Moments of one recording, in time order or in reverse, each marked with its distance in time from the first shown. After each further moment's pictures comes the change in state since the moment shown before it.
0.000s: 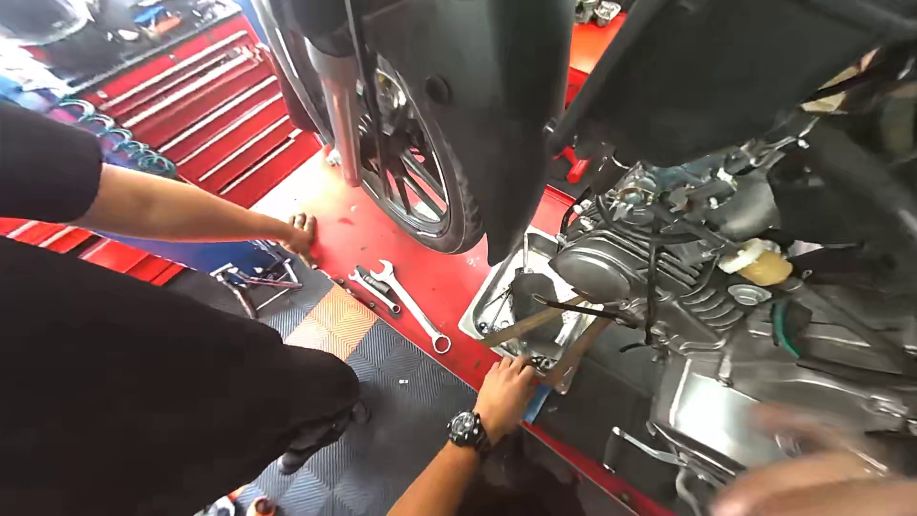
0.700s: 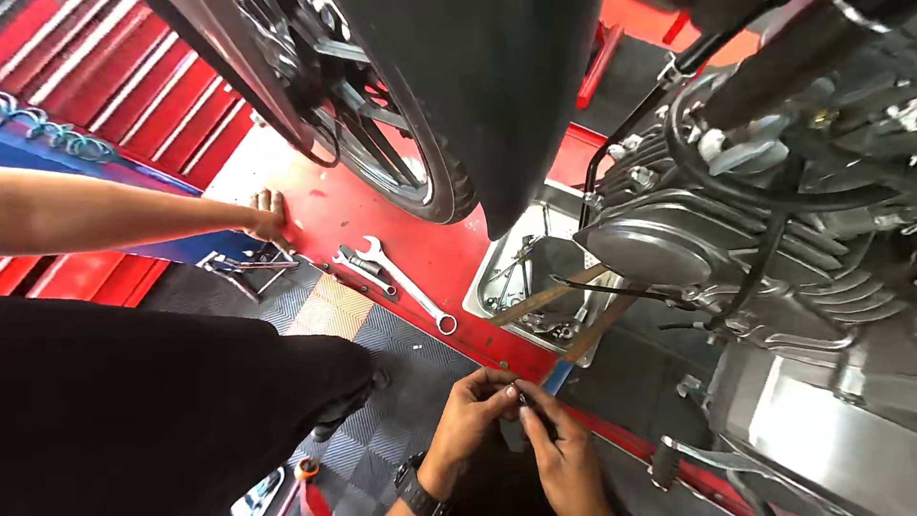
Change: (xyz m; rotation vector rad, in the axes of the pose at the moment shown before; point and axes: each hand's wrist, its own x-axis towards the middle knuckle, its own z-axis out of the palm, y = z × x) left_hand -0.087 -0.014 -0.064 -1.404 0.104 -0.373; right_hand -0.121 0.175 0.149 0.000 0.020 0.699
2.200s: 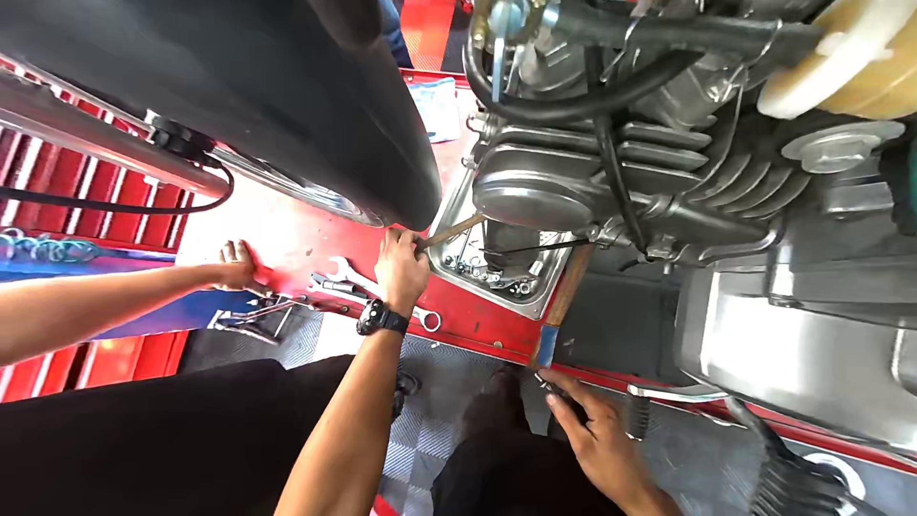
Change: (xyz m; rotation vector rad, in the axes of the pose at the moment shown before) left_hand 0.180 0.104 -0.049 1.554 0.417 0.354; right_hand -0.031 0.053 -0.041 -0.104 0.087 0.018
